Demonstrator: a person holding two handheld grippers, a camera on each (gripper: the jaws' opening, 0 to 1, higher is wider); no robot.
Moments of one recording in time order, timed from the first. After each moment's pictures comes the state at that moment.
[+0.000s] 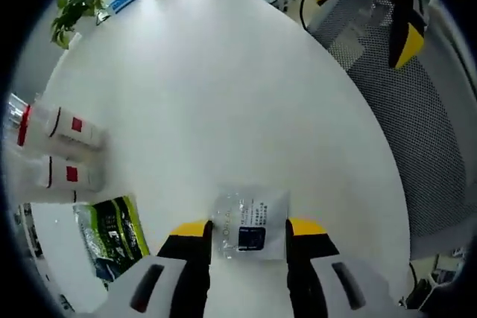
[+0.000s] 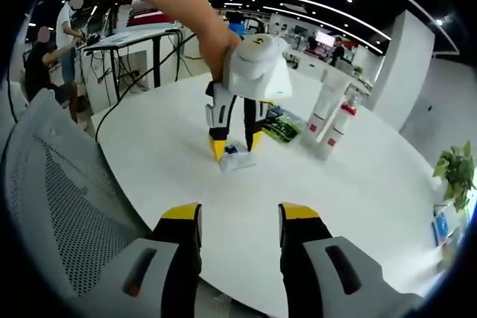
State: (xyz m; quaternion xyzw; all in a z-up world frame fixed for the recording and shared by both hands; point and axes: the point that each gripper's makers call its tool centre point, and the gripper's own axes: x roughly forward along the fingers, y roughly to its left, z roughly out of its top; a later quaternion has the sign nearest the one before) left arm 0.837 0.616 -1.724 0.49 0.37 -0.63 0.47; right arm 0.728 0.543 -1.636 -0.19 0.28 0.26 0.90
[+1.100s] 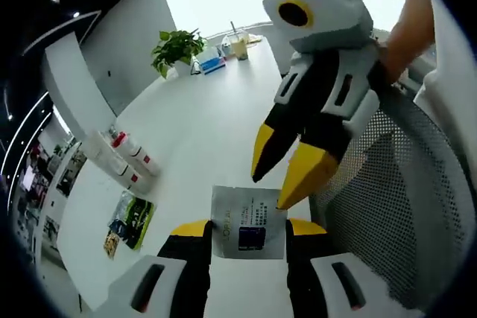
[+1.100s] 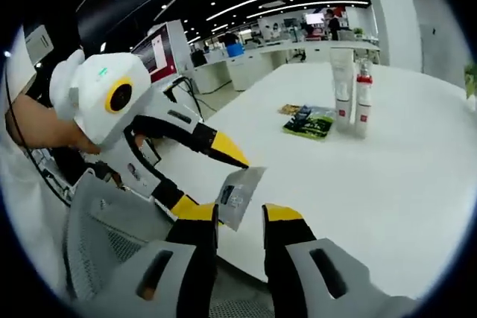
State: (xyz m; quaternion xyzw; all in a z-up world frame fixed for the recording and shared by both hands) left arm 0.709 0.601 -1.626 0.34 0.23 -0.57 0.72; right arm 0.707 0.583 -1.611 0.05 0.30 0.33 0.89
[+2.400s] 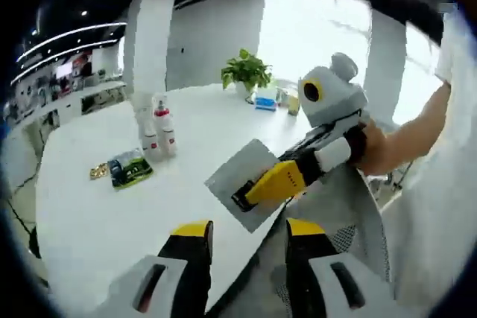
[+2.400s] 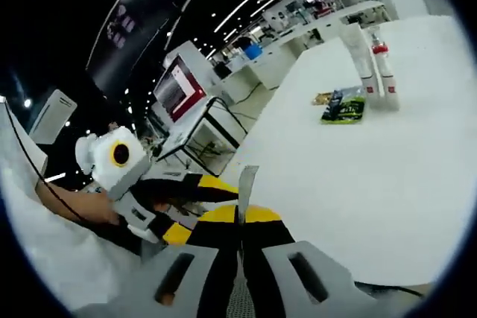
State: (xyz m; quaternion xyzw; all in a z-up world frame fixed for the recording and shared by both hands) left arm 0.662 0.610 -1.574 -0.05 0.32 -0.48 0.82; right arm 0.686 0.600 -1.552 0.24 0.31 0.42 0.82
